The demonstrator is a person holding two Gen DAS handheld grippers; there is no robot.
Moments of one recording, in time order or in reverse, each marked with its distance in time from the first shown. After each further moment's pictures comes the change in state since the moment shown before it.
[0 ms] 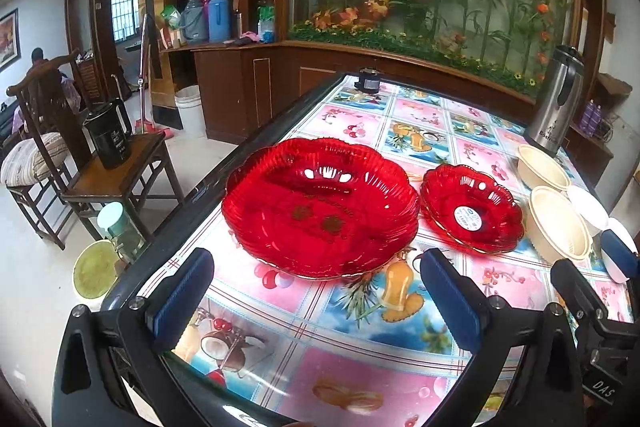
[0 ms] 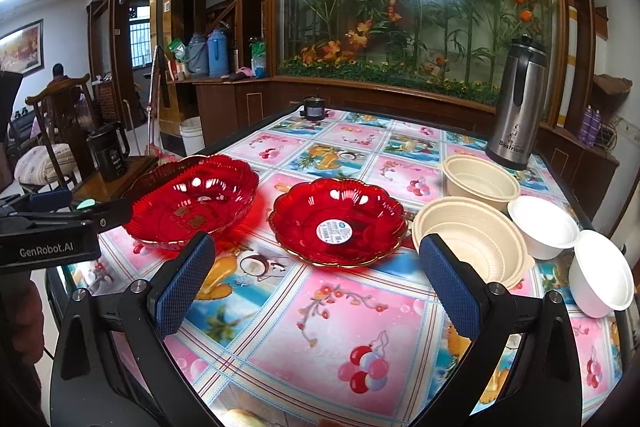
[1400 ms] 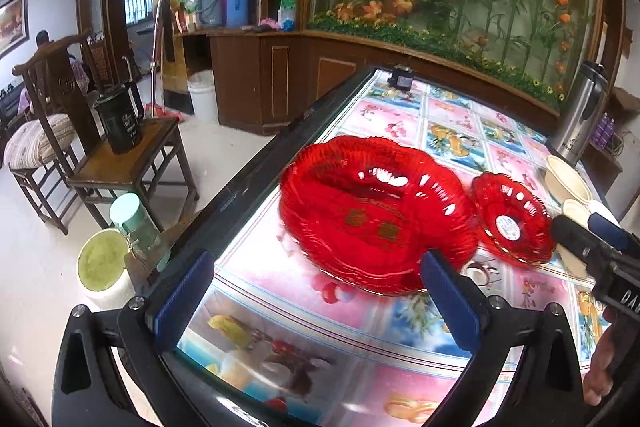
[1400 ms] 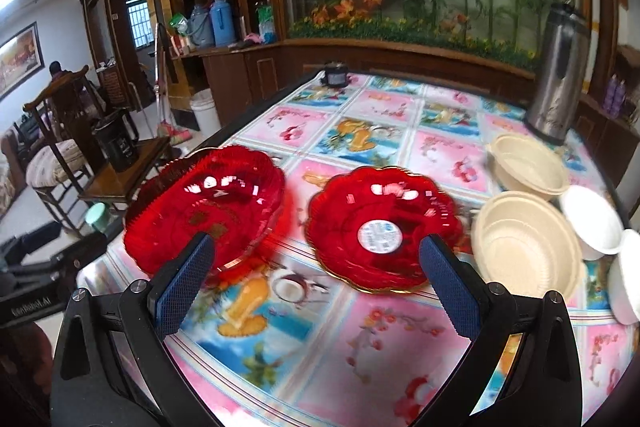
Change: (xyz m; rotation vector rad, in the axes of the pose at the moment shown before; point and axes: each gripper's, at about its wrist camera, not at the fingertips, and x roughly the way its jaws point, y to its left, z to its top) left arm 0.026 0.058 0.013 -0.054 0.049 0.015; right arm 0.067 0.023 0.040 0.072 0.172 0.084
